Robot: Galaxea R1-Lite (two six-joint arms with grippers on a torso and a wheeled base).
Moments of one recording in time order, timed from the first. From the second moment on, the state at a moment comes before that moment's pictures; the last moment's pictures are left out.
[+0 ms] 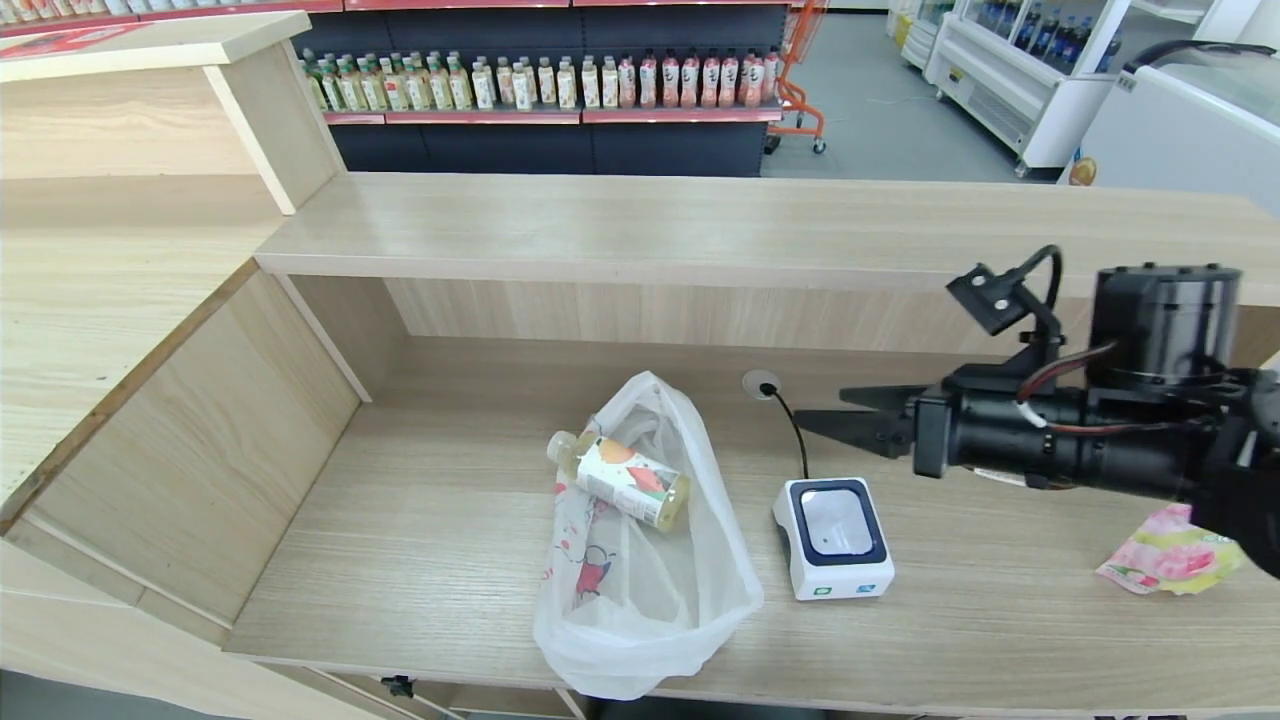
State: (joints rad) left arm 0.00 0.00 0.00 0.00 -0.02 0.00; right arm 0.33 1.59 -0.78 -0.58 0.55 0.09
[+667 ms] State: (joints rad) left arm 0.00 0.00 0.00 0.00 -0.02 0.00; right arm 0.01 1.28 -0.86 0.05 0.12 0.25
